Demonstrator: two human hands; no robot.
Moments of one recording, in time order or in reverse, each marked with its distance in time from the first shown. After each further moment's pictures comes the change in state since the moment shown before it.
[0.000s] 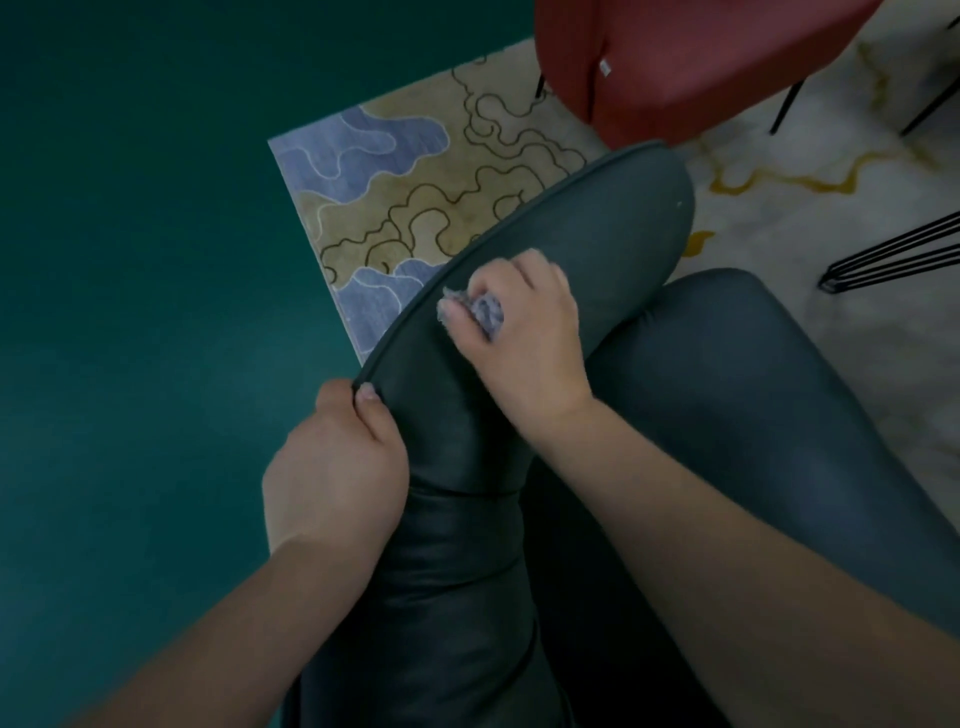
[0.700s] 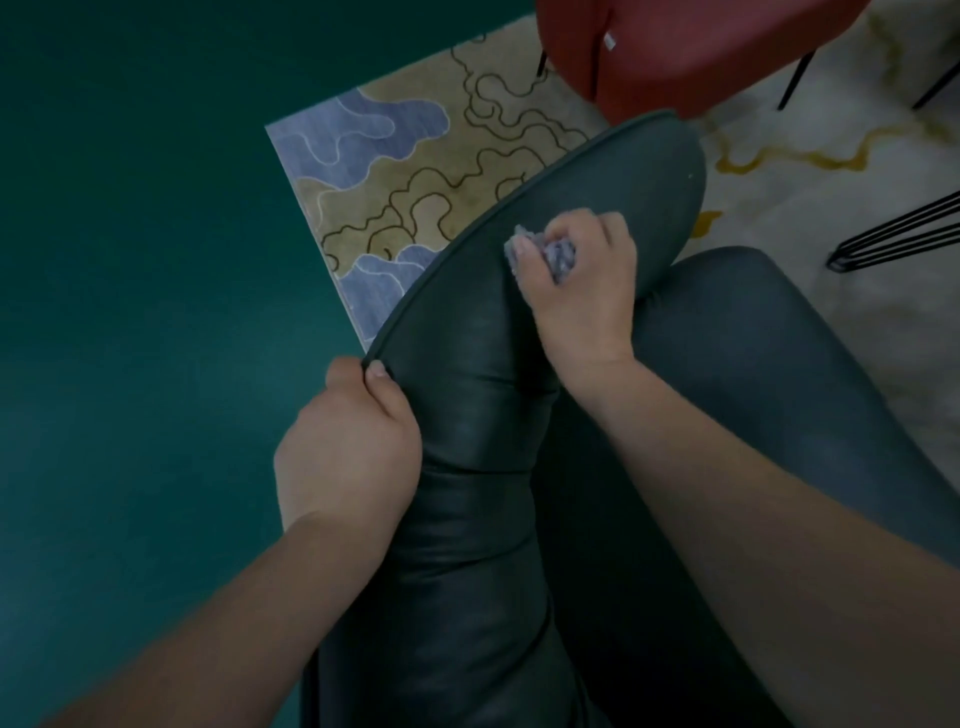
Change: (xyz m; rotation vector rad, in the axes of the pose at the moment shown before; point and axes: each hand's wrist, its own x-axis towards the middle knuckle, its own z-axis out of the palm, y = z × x) left_hand 0.001 -0.001 0.000 0.013 0.002 0.002; right_hand 0.011 0.029 -0.007 0.068 0.150 0.238
